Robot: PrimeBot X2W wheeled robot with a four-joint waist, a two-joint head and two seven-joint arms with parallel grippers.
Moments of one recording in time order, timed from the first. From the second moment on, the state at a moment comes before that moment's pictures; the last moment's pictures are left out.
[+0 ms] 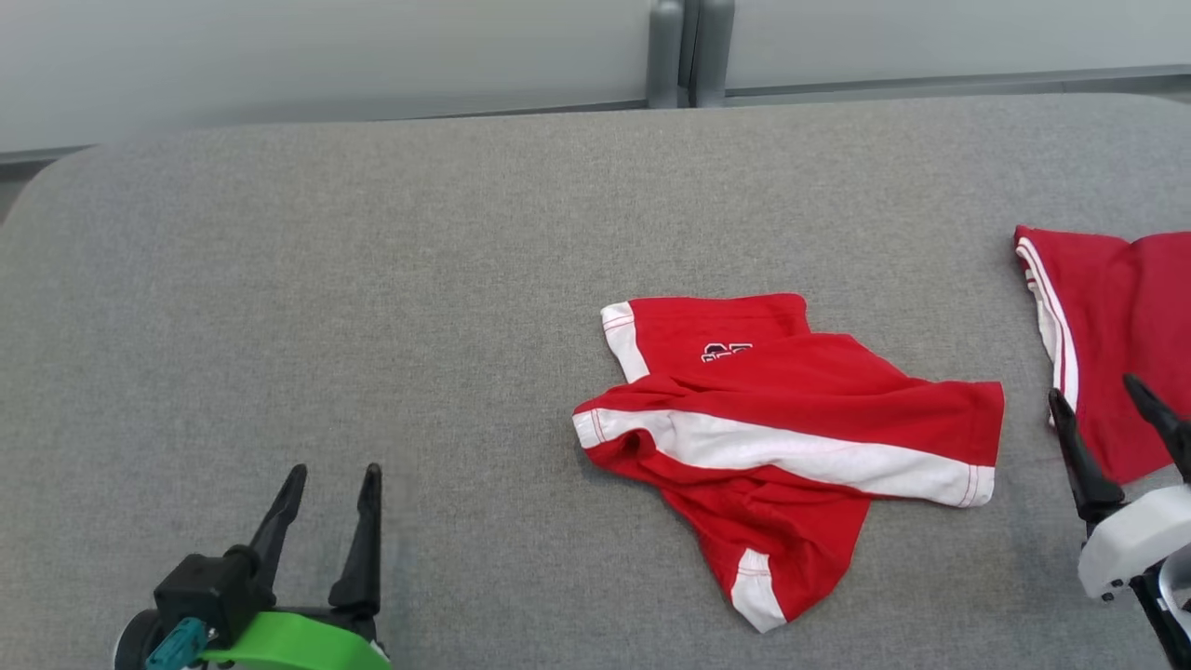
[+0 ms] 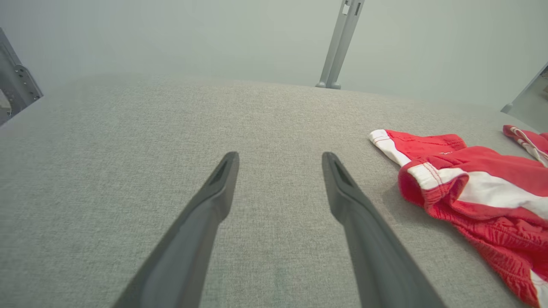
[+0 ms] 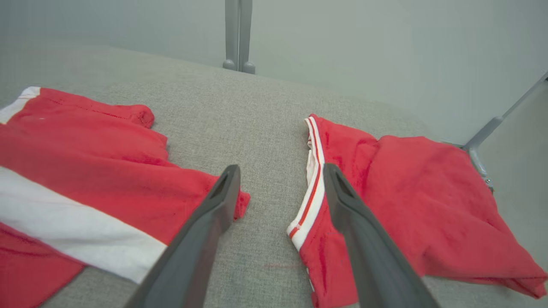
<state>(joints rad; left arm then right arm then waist) -0.02 0.45 -0.52 -0.02 -0.68 0.25 -0.24 -0.07 -0.45 0.02 0.24 0.27 0.13 -0.12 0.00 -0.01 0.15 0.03</state>
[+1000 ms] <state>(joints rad) 0.20 0.33 -0.19 0.13 -0.48 0.02 -0.26 0.20 -0.11 -0.12 0.04 0.06 0.13 -0.26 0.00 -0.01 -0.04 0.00</state>
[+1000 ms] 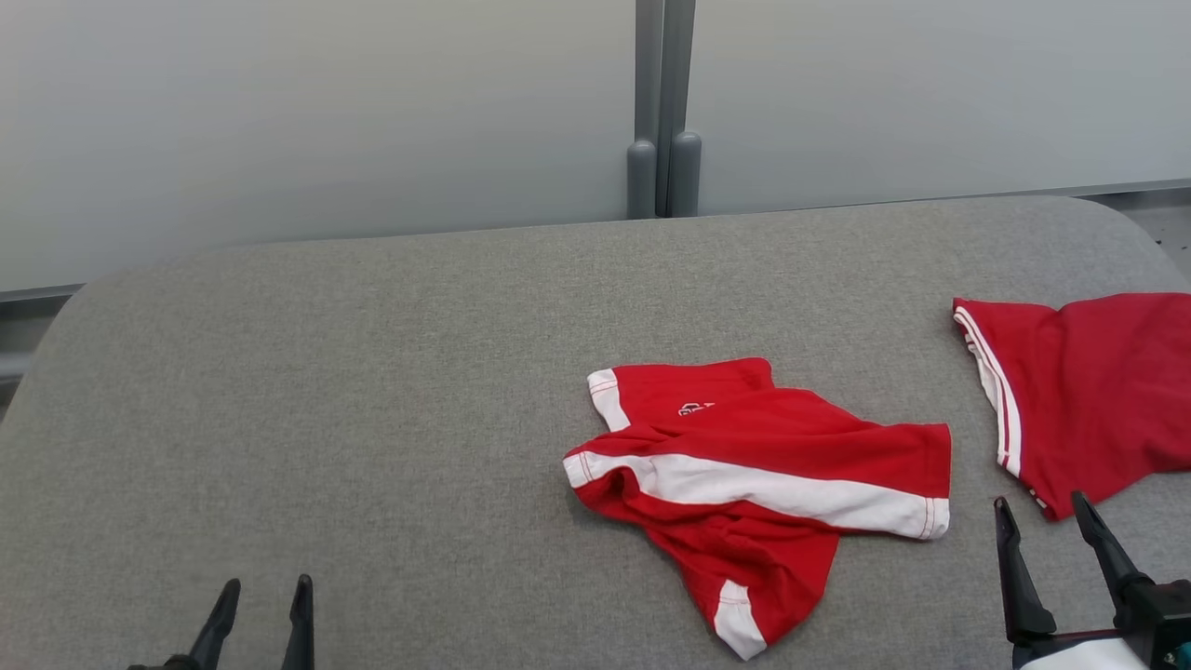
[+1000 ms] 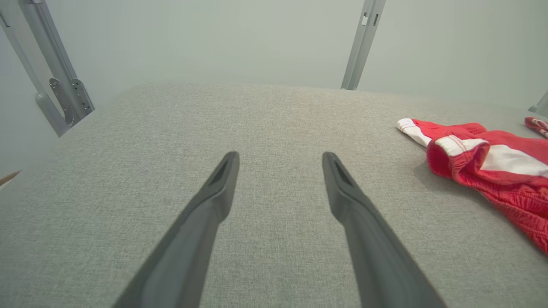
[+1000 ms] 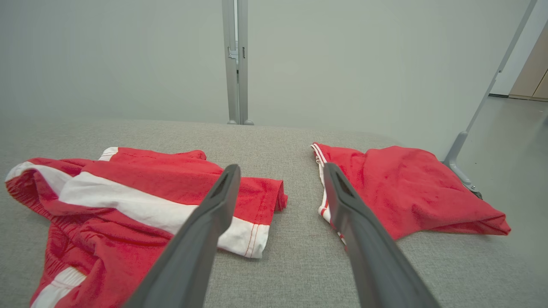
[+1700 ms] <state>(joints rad) 0.17 0.26 -0.19 0.18 -0.52 -0.10 -0.14 0.20 -0.14 -0.11 0.09 0.10 0.13 -0.20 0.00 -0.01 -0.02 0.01</state>
